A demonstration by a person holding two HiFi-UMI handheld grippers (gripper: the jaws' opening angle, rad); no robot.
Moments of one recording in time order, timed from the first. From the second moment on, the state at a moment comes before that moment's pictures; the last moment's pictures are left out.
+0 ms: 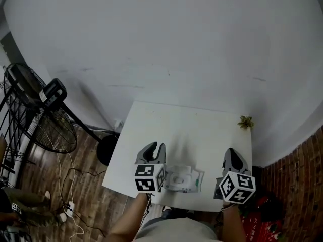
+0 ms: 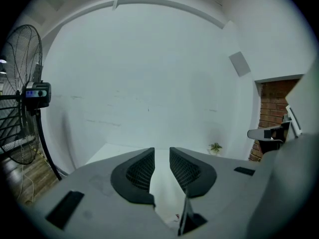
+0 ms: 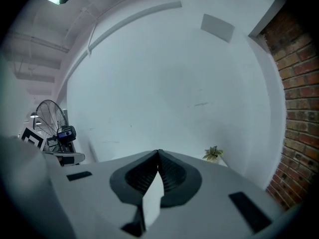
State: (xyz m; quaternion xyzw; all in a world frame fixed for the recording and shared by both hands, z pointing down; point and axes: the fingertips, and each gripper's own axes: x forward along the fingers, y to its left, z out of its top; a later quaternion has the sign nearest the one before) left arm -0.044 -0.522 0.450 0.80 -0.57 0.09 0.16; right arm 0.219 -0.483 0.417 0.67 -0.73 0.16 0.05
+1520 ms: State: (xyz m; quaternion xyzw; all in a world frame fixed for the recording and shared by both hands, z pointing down) left arm 0.037 -0.431 0.550 0.80 -0.53 0.21 0.21; right arm 0.247 -0.432 0.526 0.64 -0.71 0.27 0.09
